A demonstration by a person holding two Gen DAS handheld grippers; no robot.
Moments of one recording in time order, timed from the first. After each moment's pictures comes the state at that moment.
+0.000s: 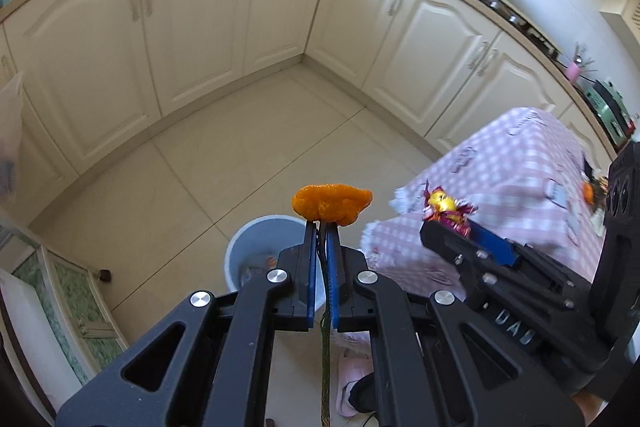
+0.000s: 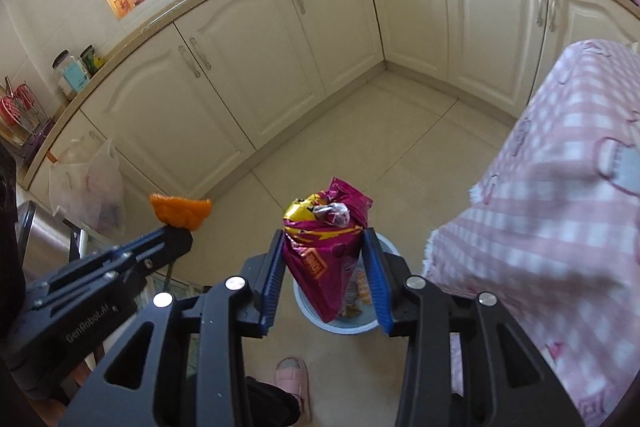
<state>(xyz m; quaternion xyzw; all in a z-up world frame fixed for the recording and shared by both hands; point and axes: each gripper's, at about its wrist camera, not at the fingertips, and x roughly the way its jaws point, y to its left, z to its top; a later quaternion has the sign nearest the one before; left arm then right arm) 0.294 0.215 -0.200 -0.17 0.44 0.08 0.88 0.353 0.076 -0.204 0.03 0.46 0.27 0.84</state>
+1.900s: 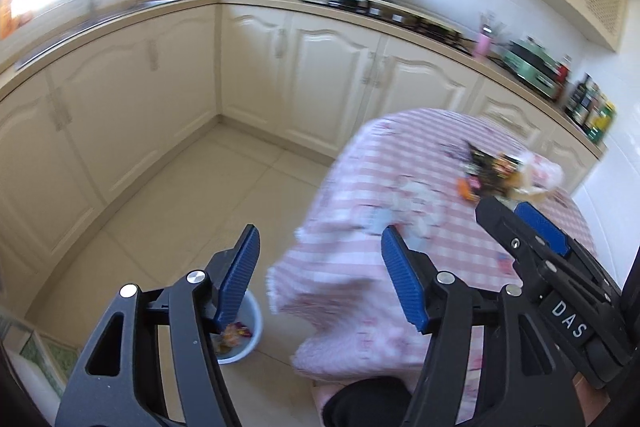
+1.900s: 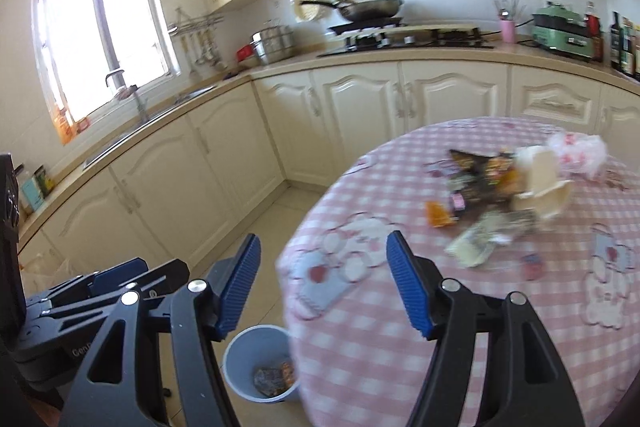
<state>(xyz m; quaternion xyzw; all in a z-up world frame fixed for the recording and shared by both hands) 0.297 0.038 -0.100 -0.07 0.37 -0.04 0.93 0.307 -0.158 -0.093 0.10 0.28 0.09 0.95</state>
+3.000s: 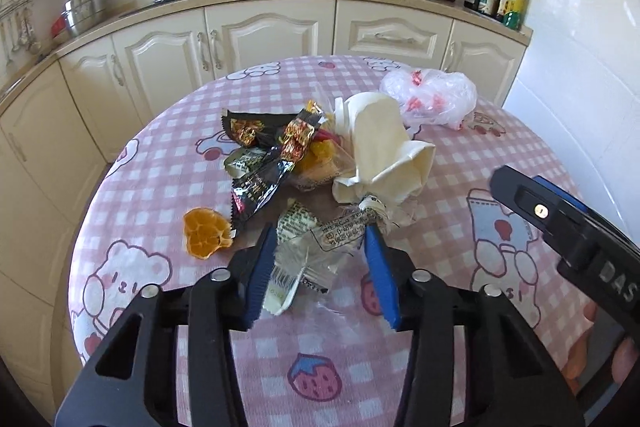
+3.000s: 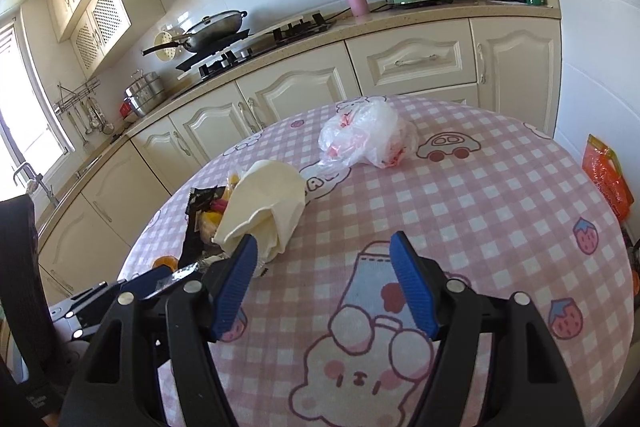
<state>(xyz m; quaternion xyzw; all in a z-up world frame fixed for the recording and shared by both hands) 0.378 -0.198 -0.136 0.07 0.39 -0.22 0.89 0.326 -0.389 -0.140 0.21 0.29 -0.07 0.93</state>
